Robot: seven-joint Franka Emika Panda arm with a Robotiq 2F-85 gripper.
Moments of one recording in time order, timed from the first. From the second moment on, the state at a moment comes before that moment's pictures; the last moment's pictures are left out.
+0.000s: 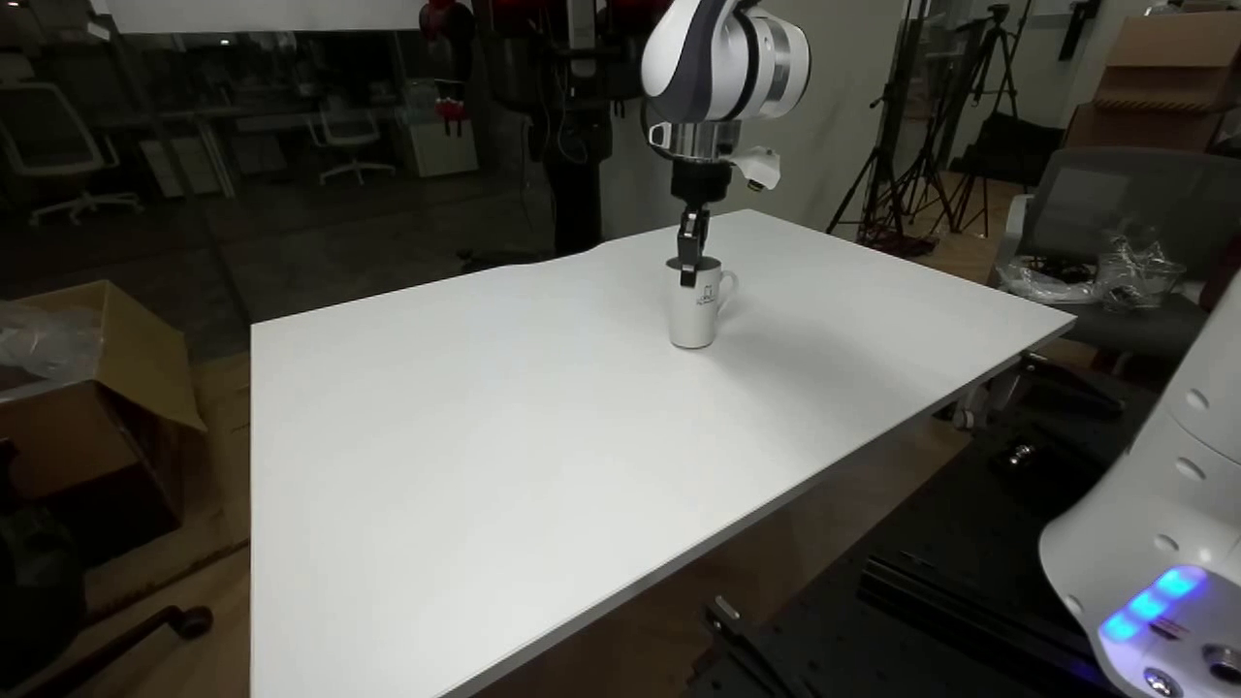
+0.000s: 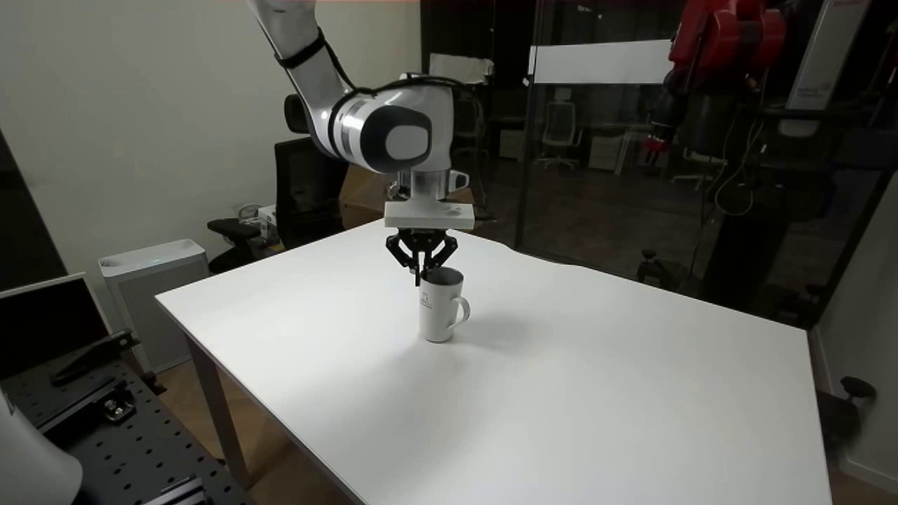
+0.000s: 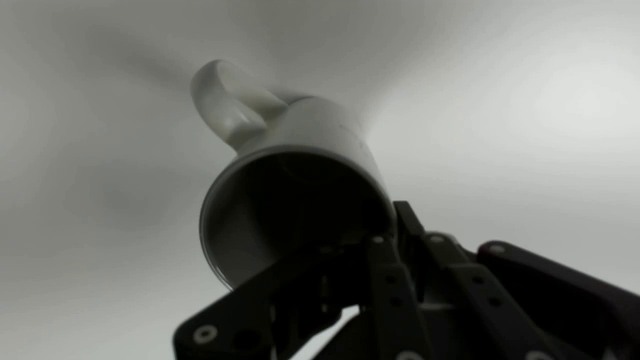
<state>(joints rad) -0.30 0.42 0.14 -2.19 0.03 2.64 -0.87</state>
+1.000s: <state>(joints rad) -0.17 0.66 0.07 -1.85 0.03 2.76 -0.50</state>
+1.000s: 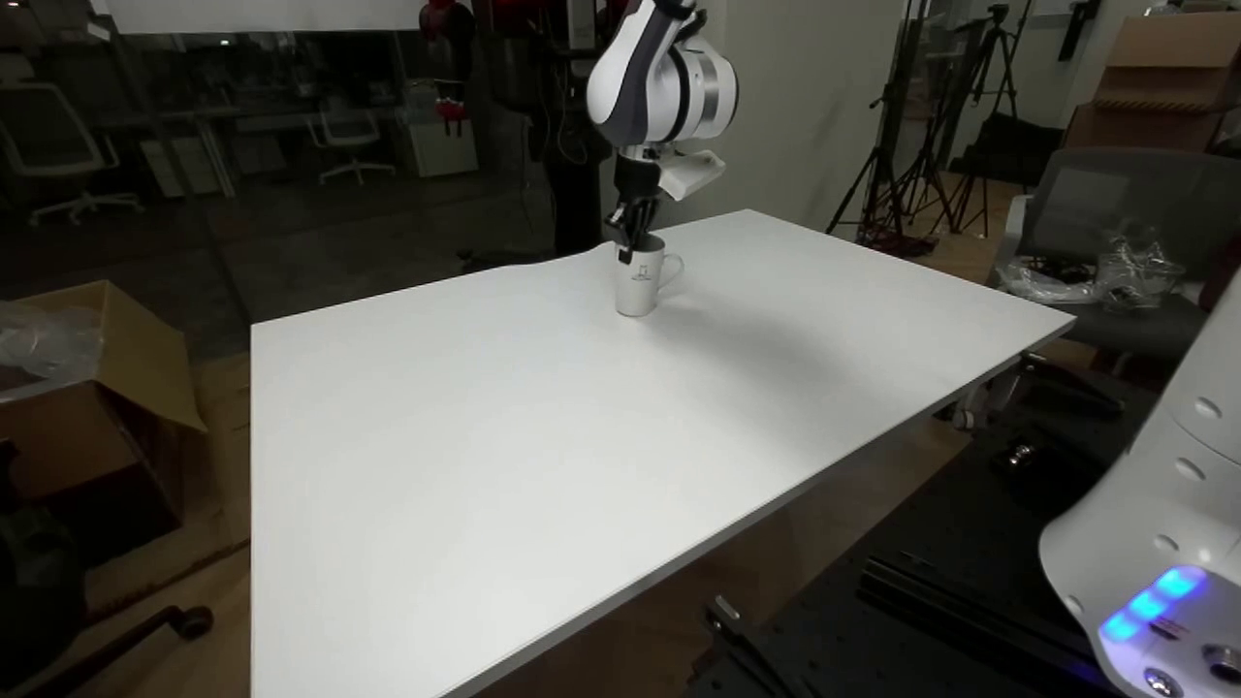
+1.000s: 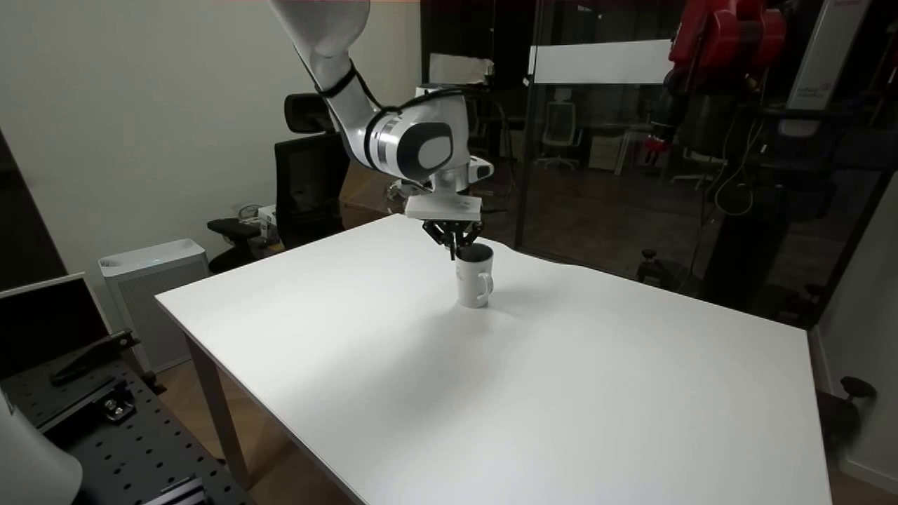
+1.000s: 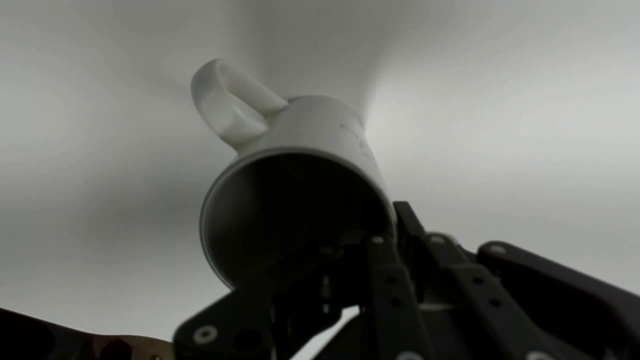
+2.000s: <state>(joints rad) -0.10 0.90 0.01 -1.32 0.02 2.28 -0.23</state>
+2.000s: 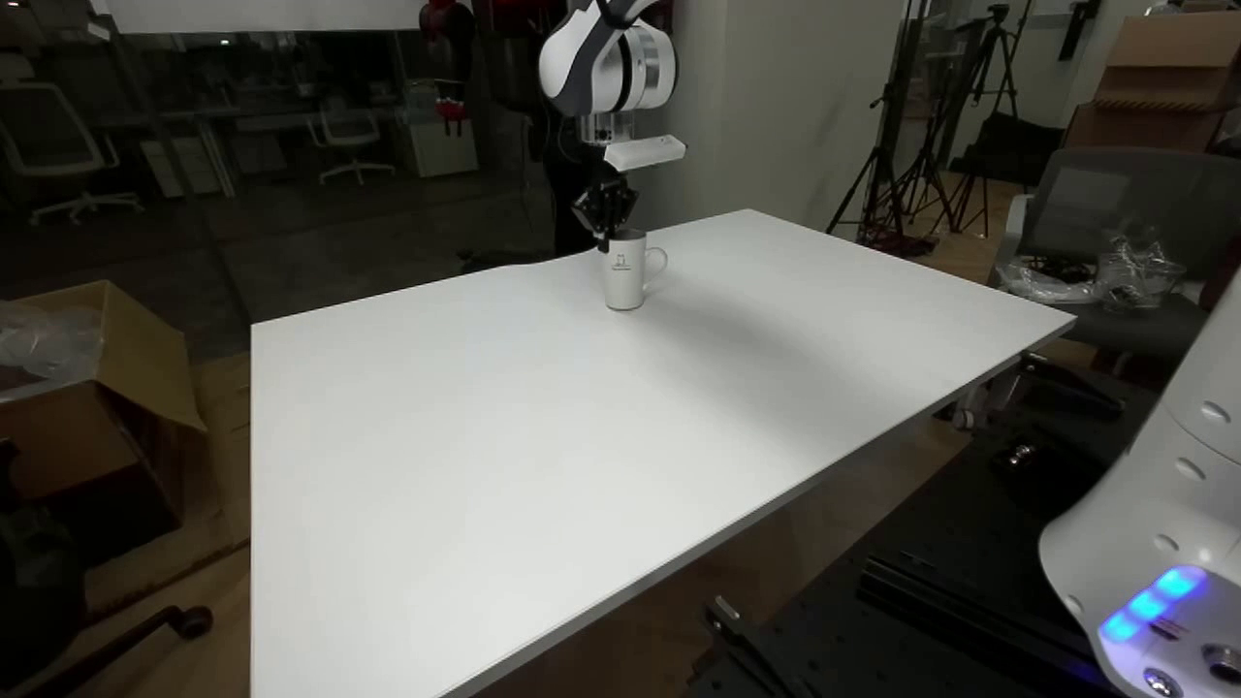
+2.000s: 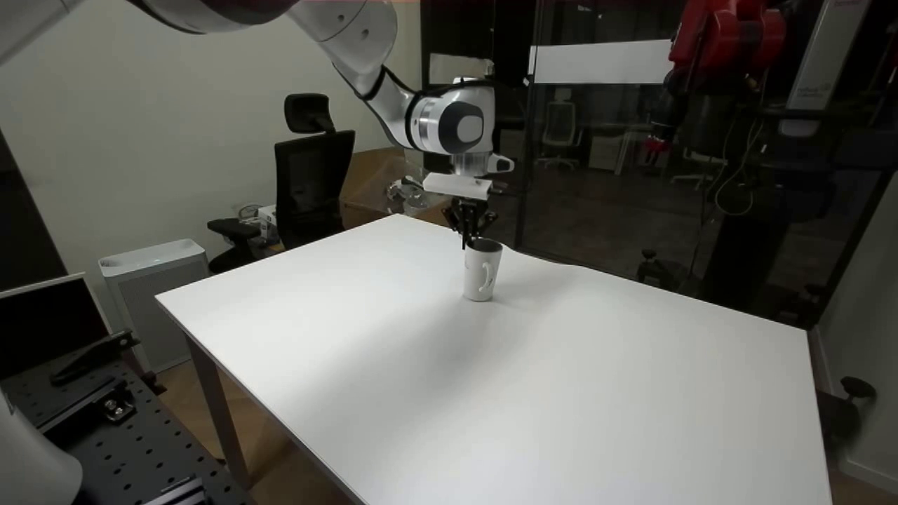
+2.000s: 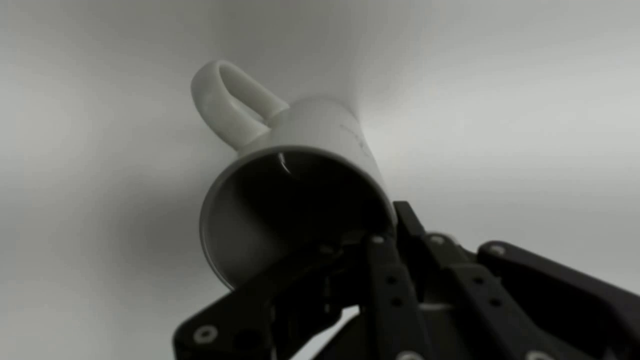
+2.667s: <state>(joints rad) -0.10 0.91 0.01 -1.30 0.02 2.26 -0.23</state>
